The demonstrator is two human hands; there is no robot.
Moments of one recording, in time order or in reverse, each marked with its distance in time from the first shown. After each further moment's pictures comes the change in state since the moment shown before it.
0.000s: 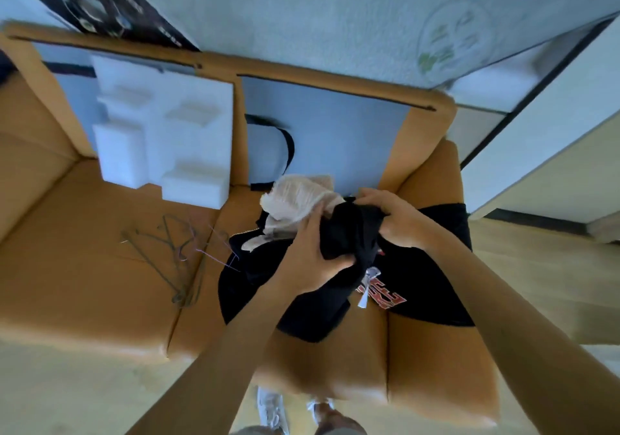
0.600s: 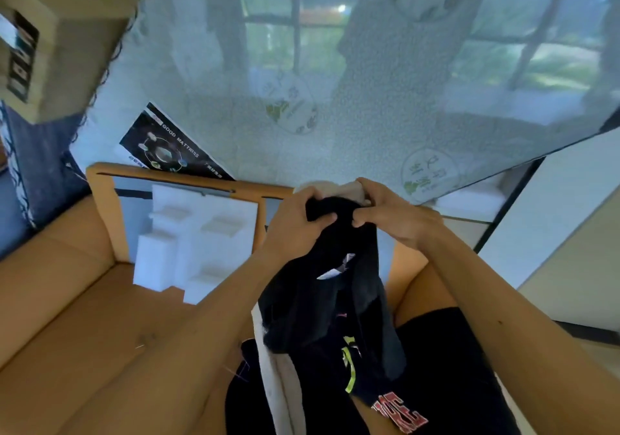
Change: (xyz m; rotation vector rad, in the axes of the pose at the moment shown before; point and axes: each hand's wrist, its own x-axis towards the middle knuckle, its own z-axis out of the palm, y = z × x) left_hand 0.033 0.177 -0.154 0.175 0.382 0.394; right_hand 0.027 -0.171 -0.107 0.284 0.171 -0.122
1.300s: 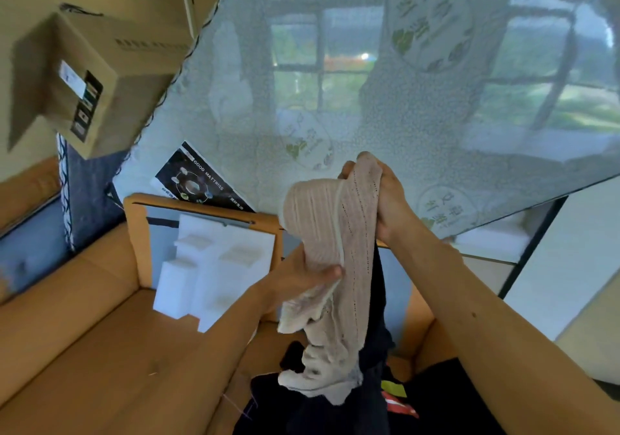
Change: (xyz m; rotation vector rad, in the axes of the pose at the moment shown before) left_hand -0.031 0.008 -0.012 -0.328 -0.295 -0.287; right_hand 0.022 -0.078 0.016 0.820 0.117 -0.239
